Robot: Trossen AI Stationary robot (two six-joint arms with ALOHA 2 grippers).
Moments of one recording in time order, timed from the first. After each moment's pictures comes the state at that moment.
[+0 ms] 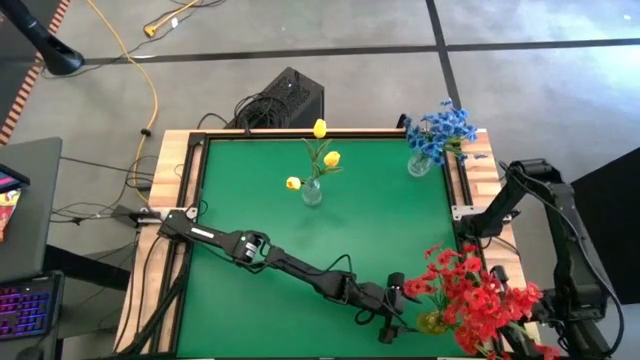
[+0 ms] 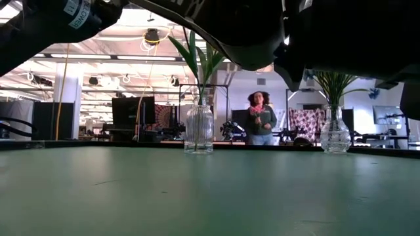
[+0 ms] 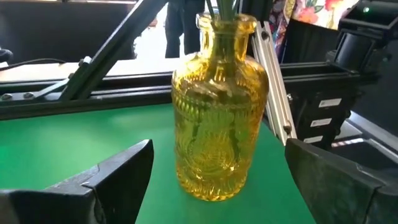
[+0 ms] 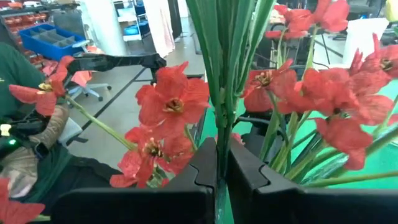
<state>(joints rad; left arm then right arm) -0.35 2.80 2.31 0.33 -0.06 -0.06 1.70 1.36 1.16 -1.06 1.39 1.41</state>
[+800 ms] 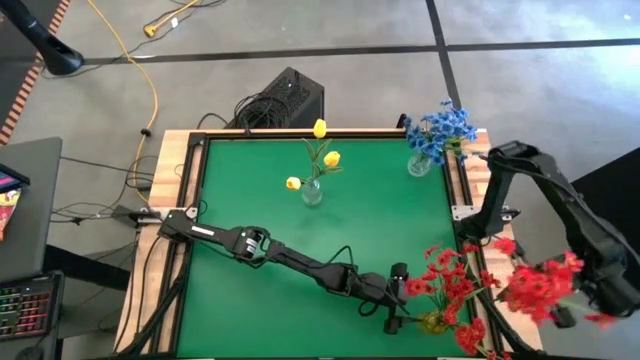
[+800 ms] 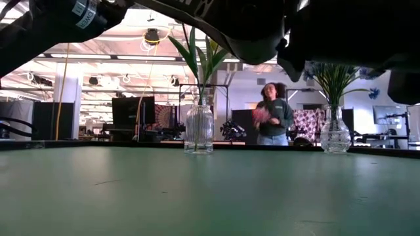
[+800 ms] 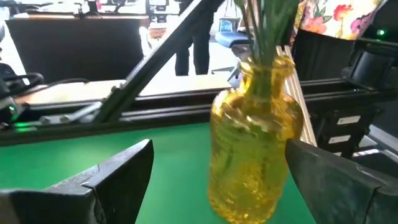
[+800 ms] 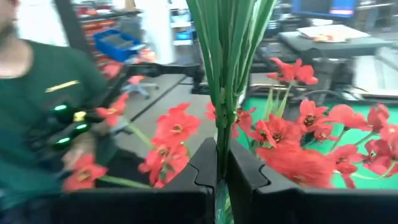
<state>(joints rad) -0.31 2.78 2.31 0.34 -0.06 -0.04 1.93 1.15 1.16 -1.26 1.44 1.38</state>
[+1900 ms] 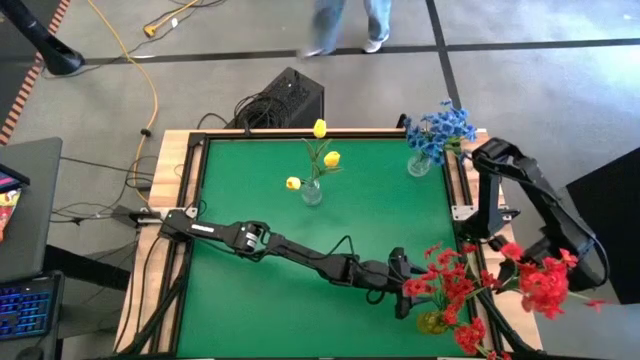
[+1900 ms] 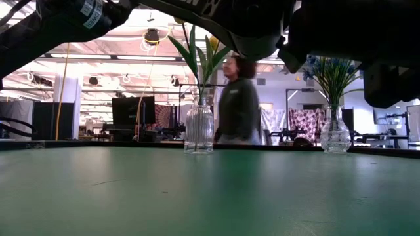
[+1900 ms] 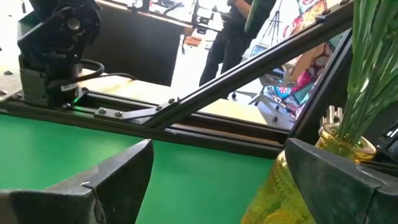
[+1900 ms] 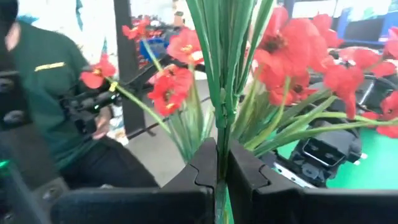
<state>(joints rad) -0.27 2.75 2.31 0.36 -0.17 -0.28 2.17 1.03 0.77 -1.29 1.55 1.57</state>
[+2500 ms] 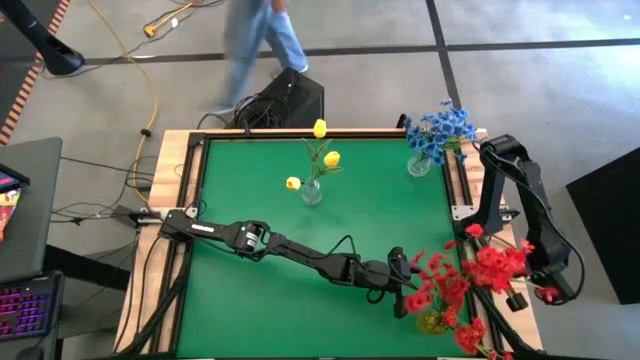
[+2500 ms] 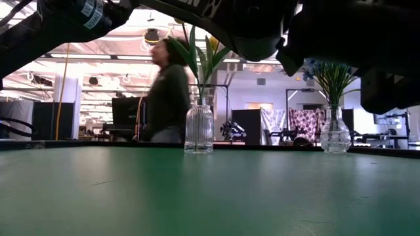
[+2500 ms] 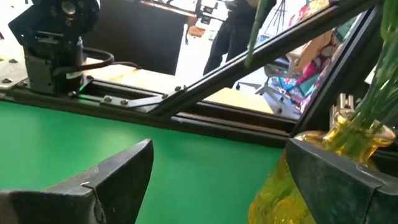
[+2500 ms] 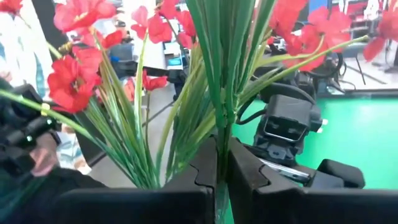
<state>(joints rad) -0.27 2.75 2.31 0.31 -0.17 -0.28 1.93 1.03 0.61 -1.00 1.57 1.57</state>
